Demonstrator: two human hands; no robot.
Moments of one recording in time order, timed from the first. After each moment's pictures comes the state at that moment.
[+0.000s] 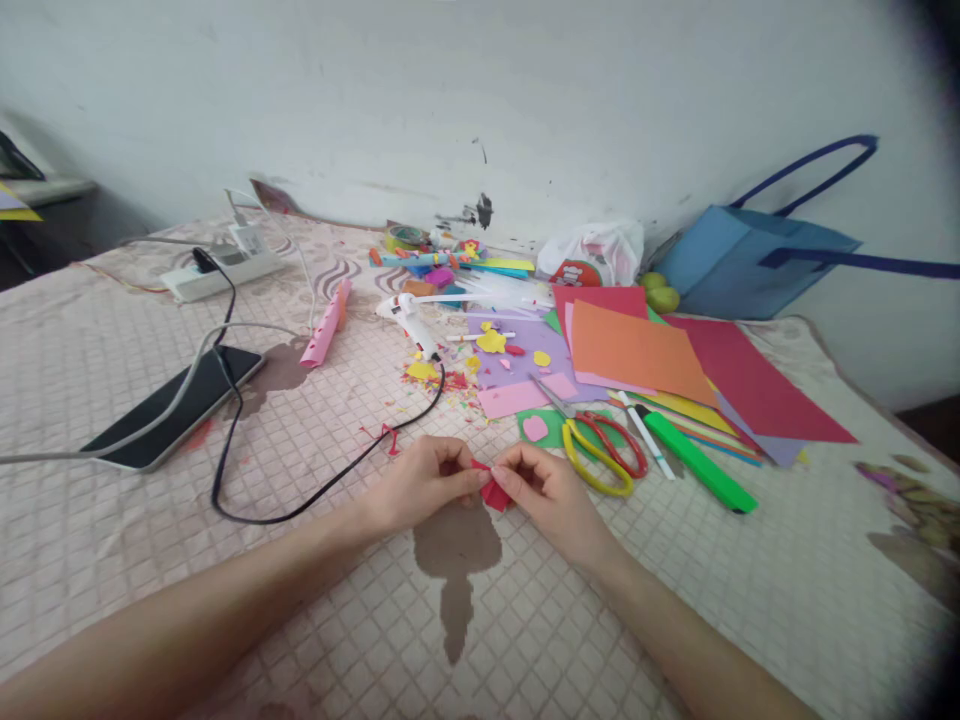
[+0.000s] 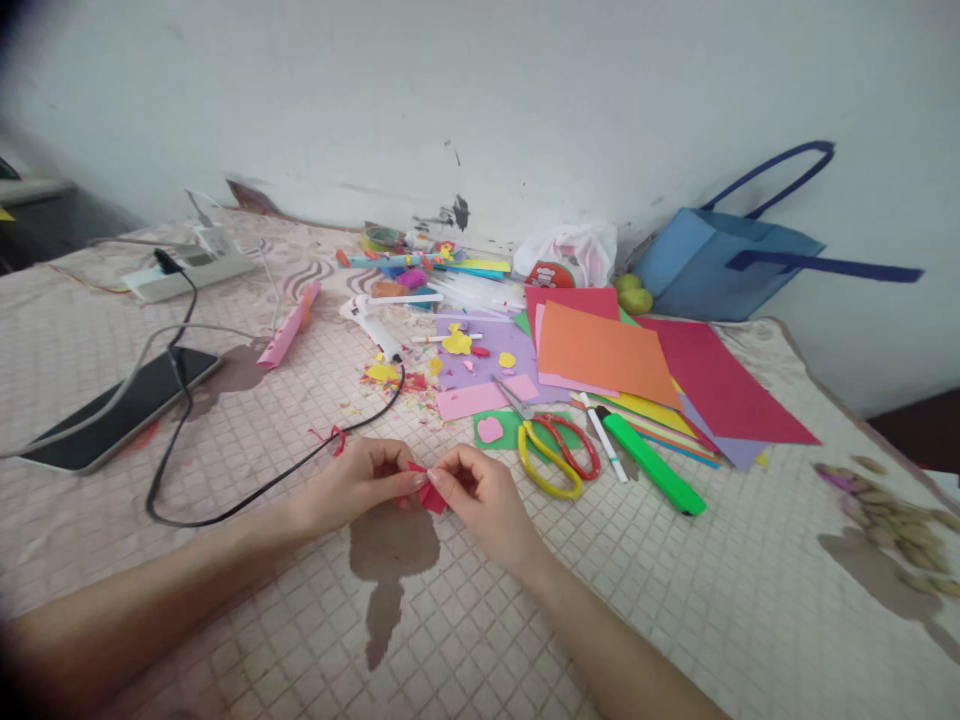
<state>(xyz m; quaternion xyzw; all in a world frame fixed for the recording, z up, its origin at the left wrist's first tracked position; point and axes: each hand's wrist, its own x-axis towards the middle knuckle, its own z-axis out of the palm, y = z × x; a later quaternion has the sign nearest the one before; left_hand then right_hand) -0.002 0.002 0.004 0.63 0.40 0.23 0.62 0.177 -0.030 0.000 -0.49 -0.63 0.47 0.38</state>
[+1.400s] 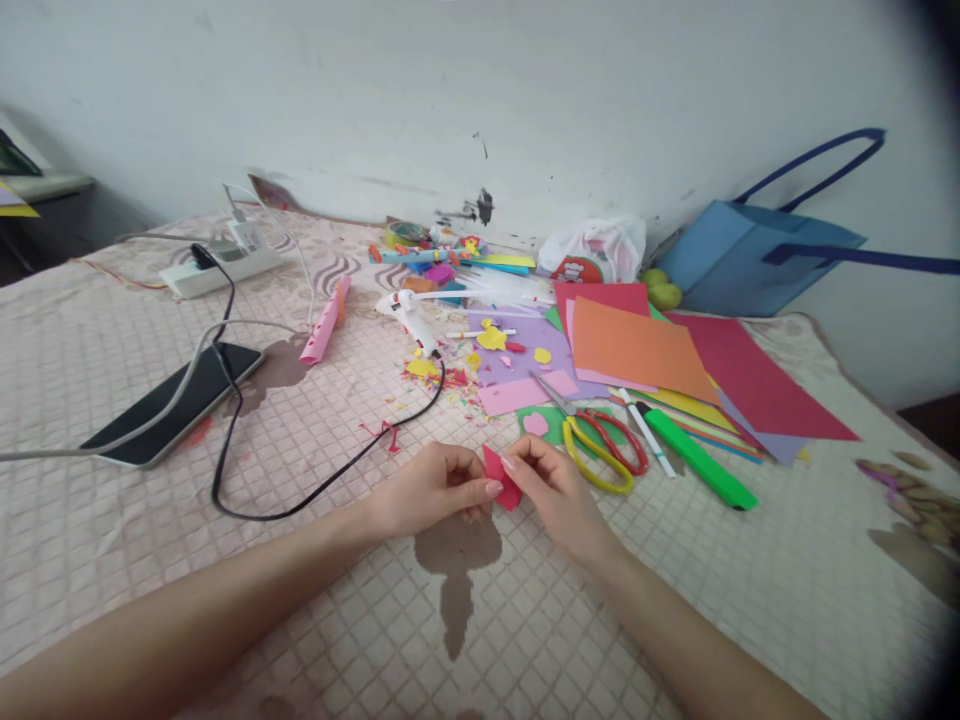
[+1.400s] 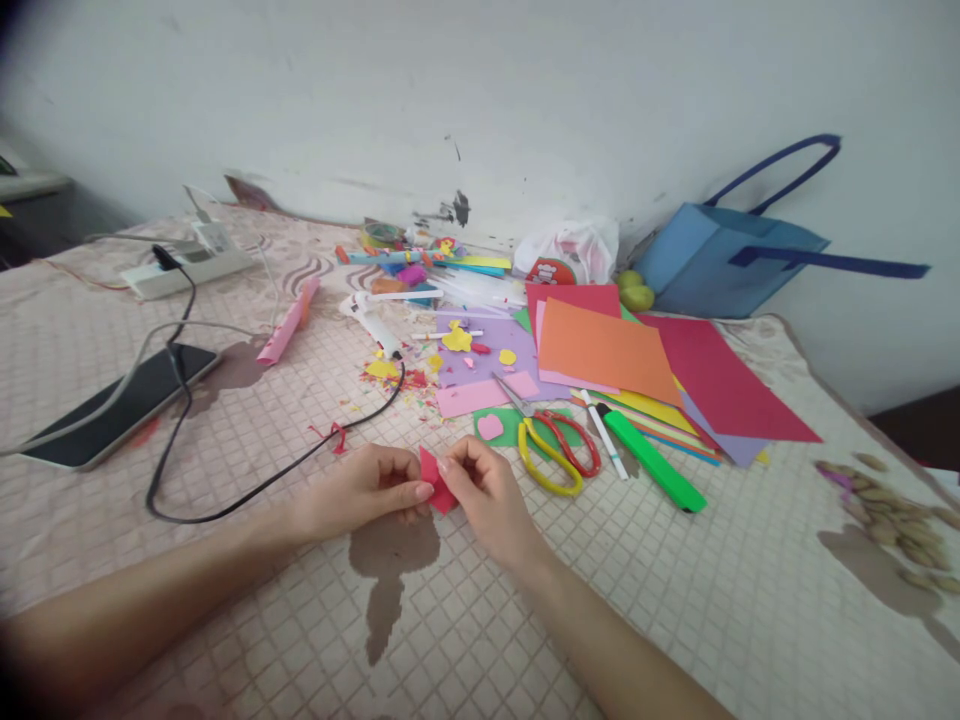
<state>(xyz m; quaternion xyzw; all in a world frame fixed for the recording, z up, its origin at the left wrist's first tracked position) 0.004 -0.003 0.003 0.60 0.35 0.21 0.69 0.175 -0.032 -0.001 -0.49 -0.57 0.50 0.44</state>
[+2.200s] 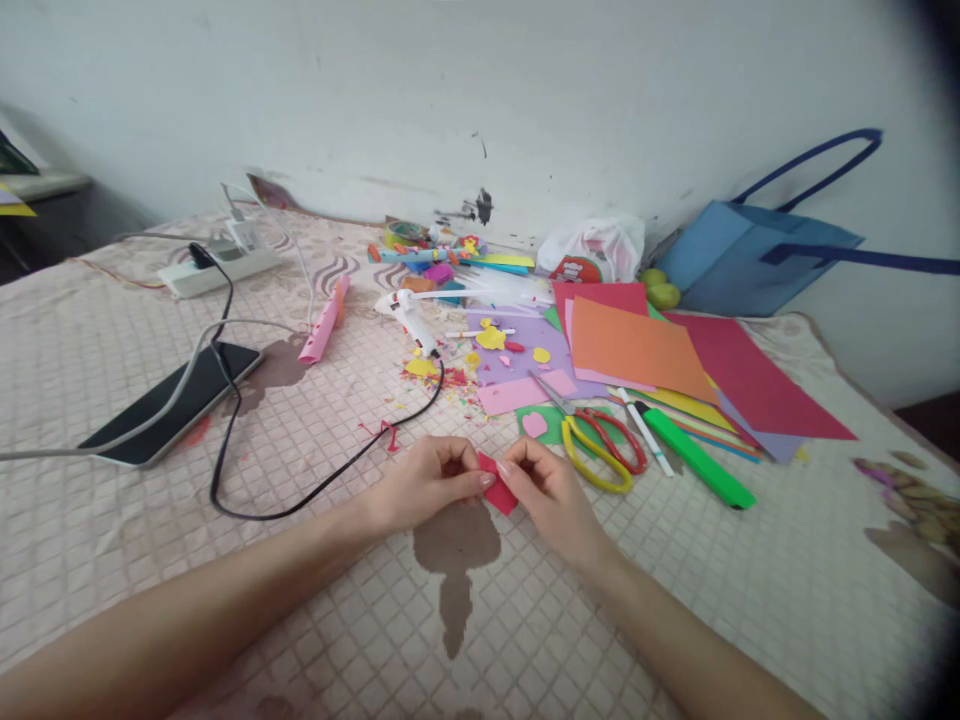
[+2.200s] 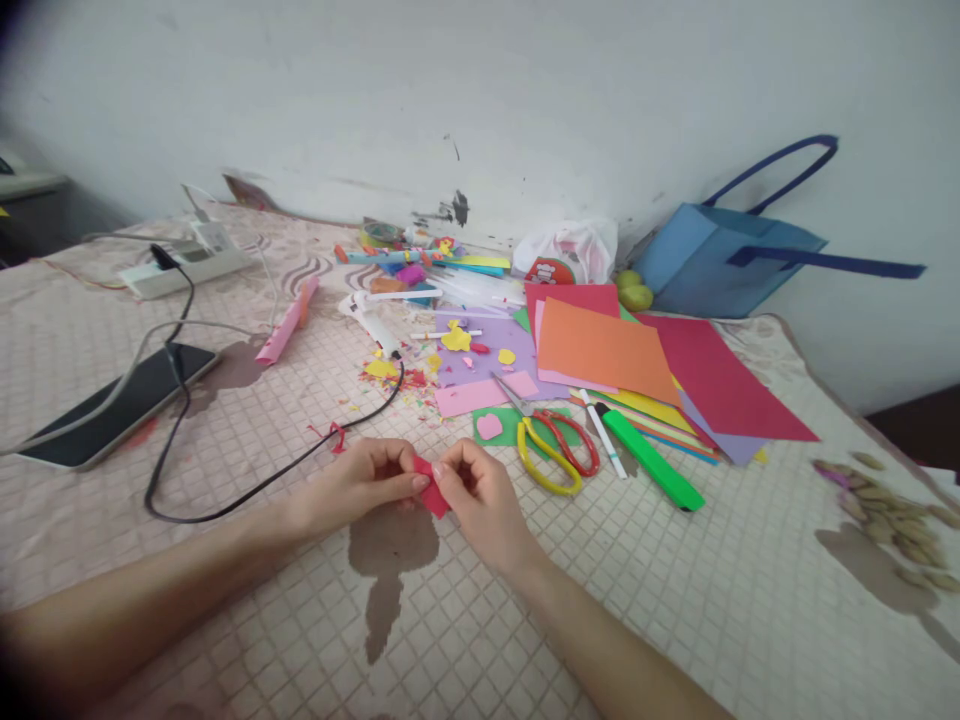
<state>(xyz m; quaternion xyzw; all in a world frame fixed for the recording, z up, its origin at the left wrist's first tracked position) 0.002 -0.003 0.006 0.59 0.37 0.25 0.67 0.173 -0.035 -0.001 -0.50 -0.59 0.47 0.42</state>
